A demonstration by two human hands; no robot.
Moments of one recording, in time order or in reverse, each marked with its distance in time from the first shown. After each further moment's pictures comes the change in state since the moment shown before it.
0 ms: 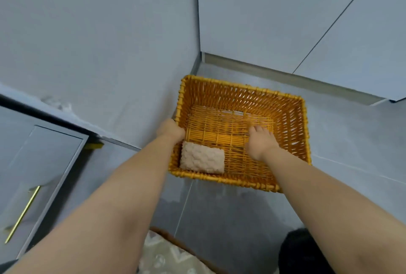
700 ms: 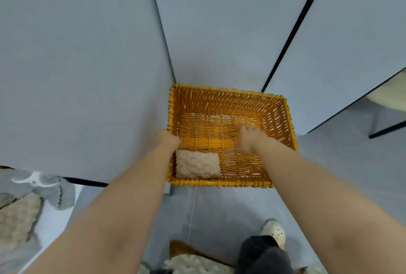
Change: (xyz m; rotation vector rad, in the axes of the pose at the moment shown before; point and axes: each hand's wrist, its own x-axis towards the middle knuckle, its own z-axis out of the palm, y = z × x) left_hand -0.246 0.194 -0.324 -0.111 0.040 0.107; right_hand -0.235 0.007 -0.390 0.051 -0.027 0.112
